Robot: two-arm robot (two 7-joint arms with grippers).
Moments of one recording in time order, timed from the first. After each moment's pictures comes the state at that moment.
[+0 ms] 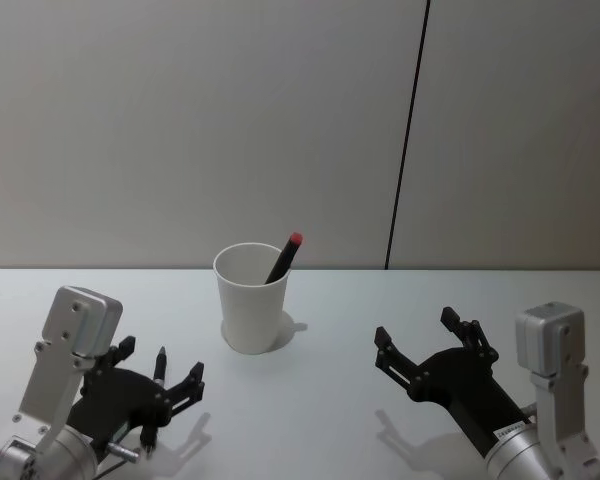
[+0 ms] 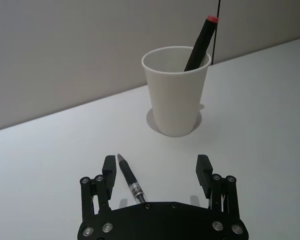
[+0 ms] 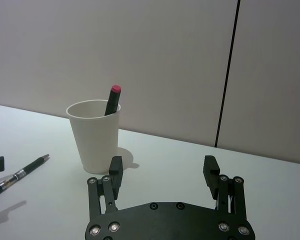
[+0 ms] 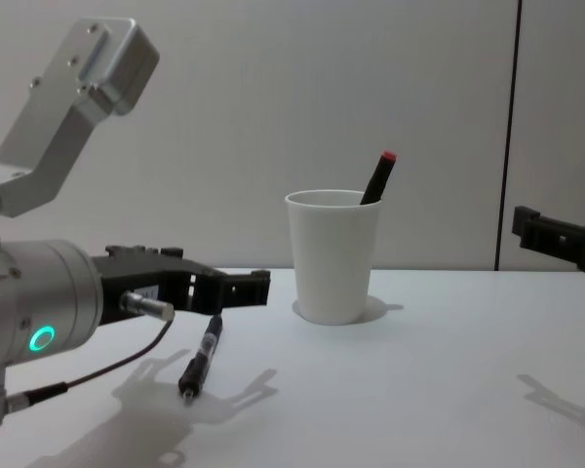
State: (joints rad) left arm -0.18 0.37 0.41 -1.76 -0.31 0.35 -0.03; right arm -0.01 0.34 -0.23 -1.77 0.29 0.03 0.07
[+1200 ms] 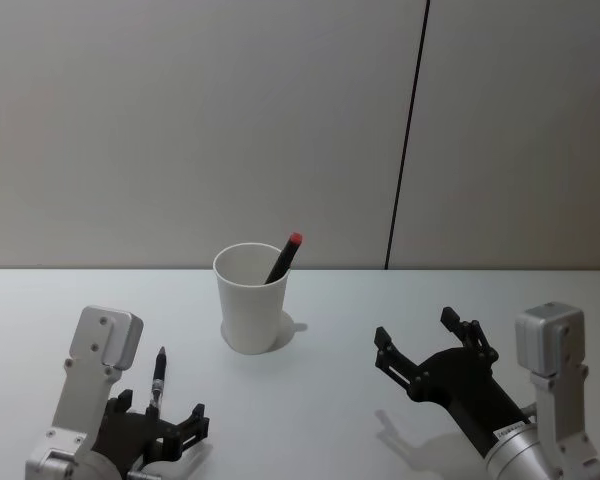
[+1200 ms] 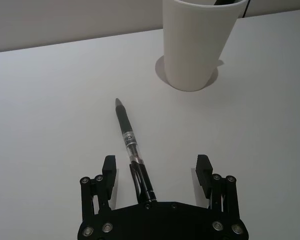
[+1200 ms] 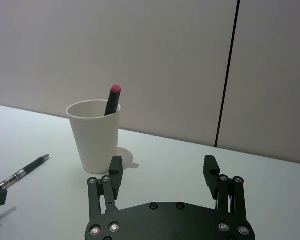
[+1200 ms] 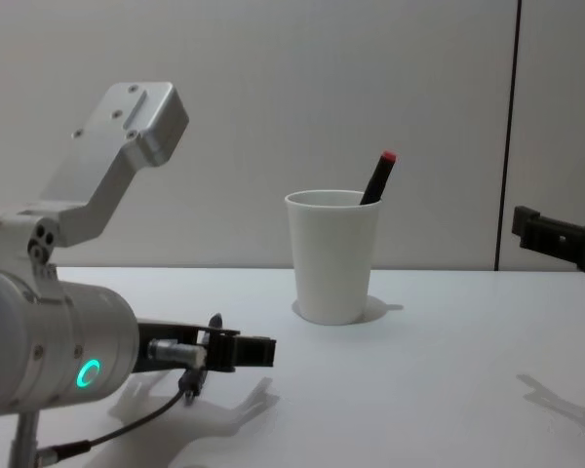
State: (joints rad) left arm -0.13 0.24 0.38 -1.80 -0.32 0.63 0.13; right arm -0.01 0.34 -0.23 -1.77 0.29 0.03 0.07
